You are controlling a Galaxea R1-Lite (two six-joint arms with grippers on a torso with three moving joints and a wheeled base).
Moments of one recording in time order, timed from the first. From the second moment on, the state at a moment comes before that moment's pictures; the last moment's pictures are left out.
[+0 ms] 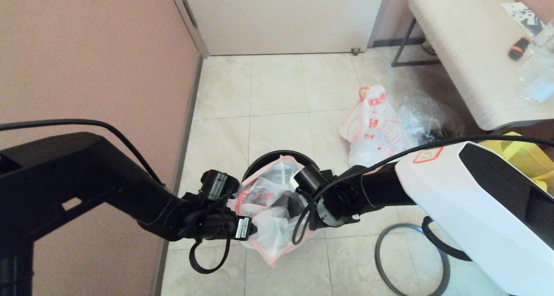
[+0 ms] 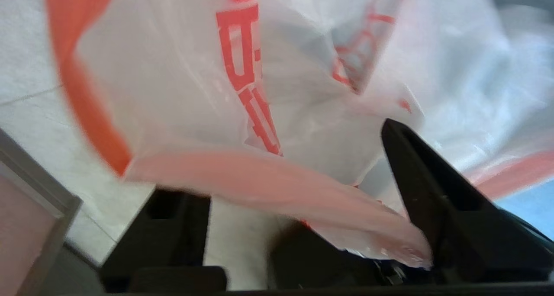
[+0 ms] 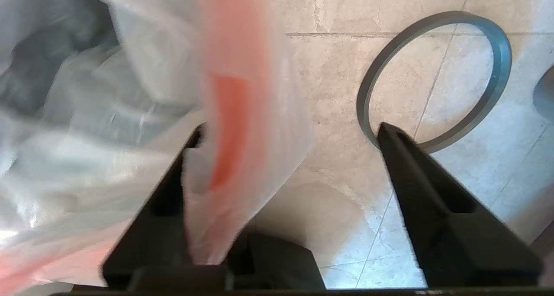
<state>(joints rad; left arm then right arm) -0.42 2.07 -0.89 -0.25 0.03 -0.17 0.73 2.38 -1.74 0.48 -0.55 0.55</state>
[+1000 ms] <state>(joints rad) -0.39 1.95 -0.79 -0.33 -0.13 -0.40 0.71 2.34 -1.68 0.47 -0.54 0.62</state>
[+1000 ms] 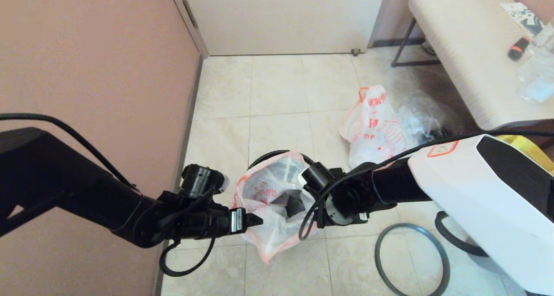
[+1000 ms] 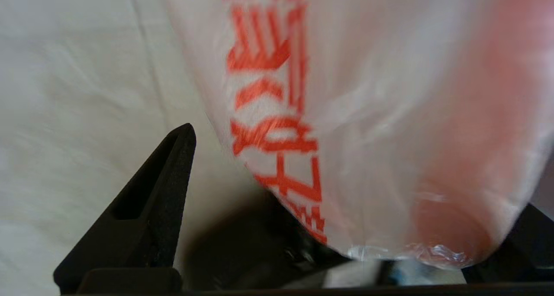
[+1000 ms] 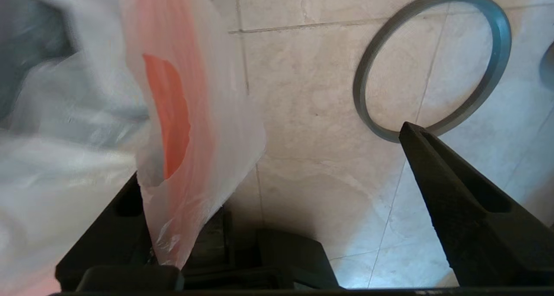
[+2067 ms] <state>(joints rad) -0.06 1.85 -0.84 -0.10 -0.78 -0.52 0.66 2.48 -1.77 0.46 -0.59 0.56</state>
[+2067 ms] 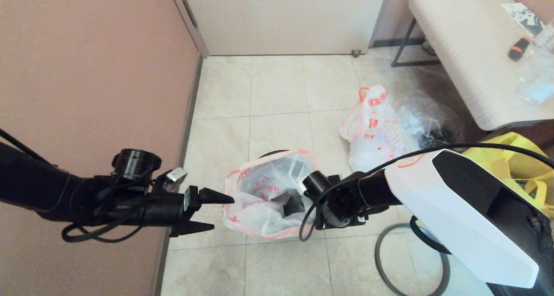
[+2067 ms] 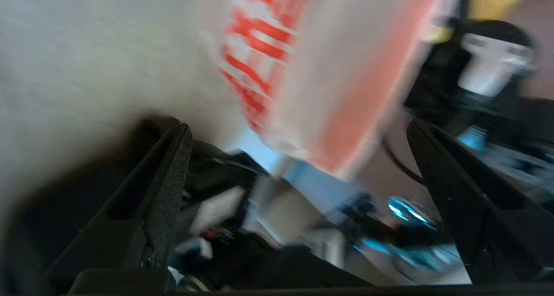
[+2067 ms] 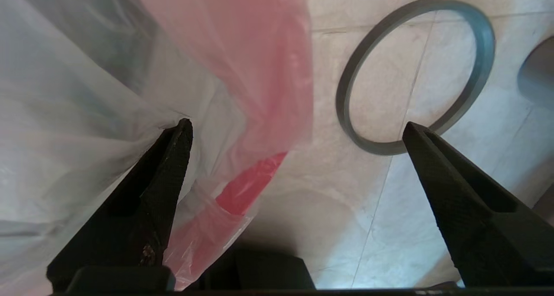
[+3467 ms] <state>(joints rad) -0.33 2.01 -1.17 0.14 -0.38 -0.60 0.69 2.47 -1.83 0.46 -0.59 0.56</state>
